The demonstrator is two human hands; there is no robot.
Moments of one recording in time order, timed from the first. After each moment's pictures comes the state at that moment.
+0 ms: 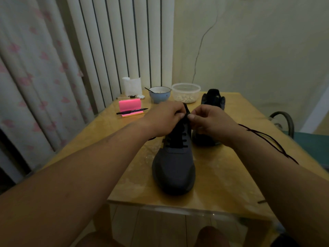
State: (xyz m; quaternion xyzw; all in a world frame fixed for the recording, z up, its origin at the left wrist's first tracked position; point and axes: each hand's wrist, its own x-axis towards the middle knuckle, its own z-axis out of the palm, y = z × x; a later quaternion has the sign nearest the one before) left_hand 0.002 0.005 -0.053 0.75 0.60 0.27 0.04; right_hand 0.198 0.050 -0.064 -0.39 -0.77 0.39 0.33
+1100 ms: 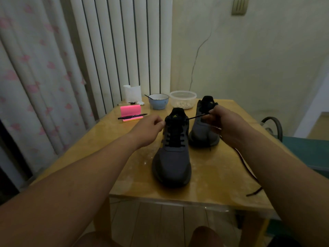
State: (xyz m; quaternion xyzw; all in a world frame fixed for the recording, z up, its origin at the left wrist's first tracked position) left_hand -0.017 -0.031 -0.080 0.62 0.67 0.37 0.16; right_hand 0.231 0.045 -0.050 -0.44 -0.53 0.58 0.44
